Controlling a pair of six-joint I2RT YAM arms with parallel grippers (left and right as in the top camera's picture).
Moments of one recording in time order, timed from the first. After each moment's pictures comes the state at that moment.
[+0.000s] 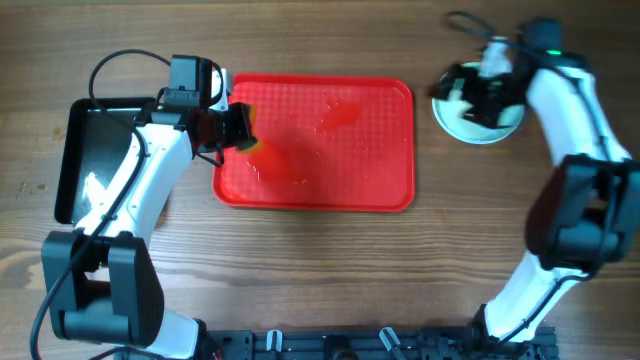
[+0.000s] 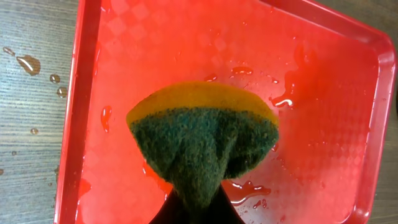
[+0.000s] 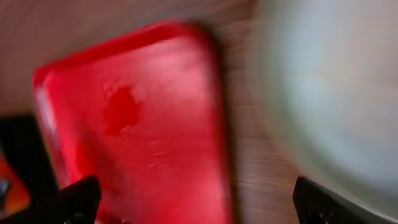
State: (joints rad) left arm -0.11 1.68 1.21 -0.64 0.26 -0.33; right arm -0.08 2.01 1.59 -0.89 -0.55 0.20
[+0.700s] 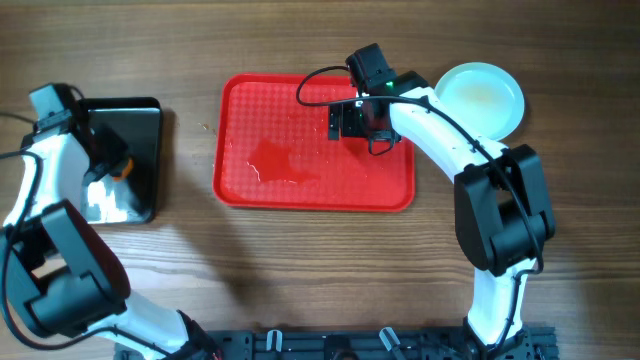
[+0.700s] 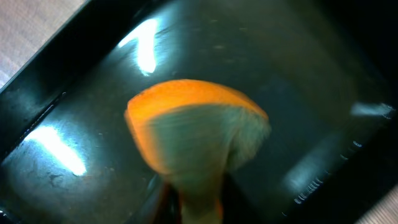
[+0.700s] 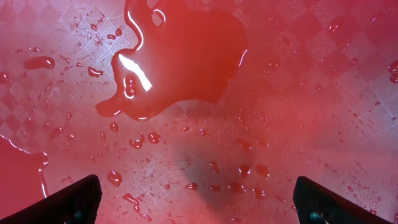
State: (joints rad) left arm 0.45 1.82 1.21 -0.61 -0.05 -0.35; right arm 0.43 2.08 1.55 -0.74 -0.08 0.42
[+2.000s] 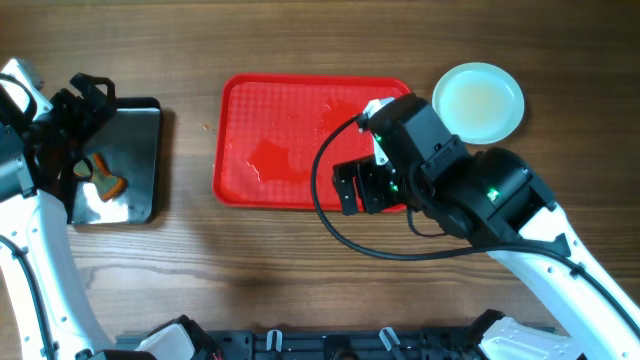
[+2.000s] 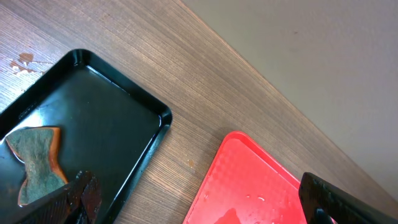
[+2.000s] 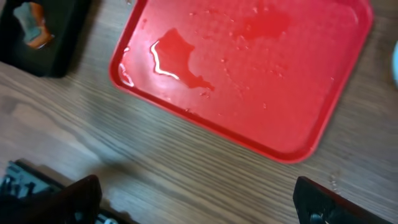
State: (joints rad) left arm 0.48 1.34 1.29 -0.70 0.37 -0.37; right arm 0.72 1.35 1.53 -1.19 0.02 0.39
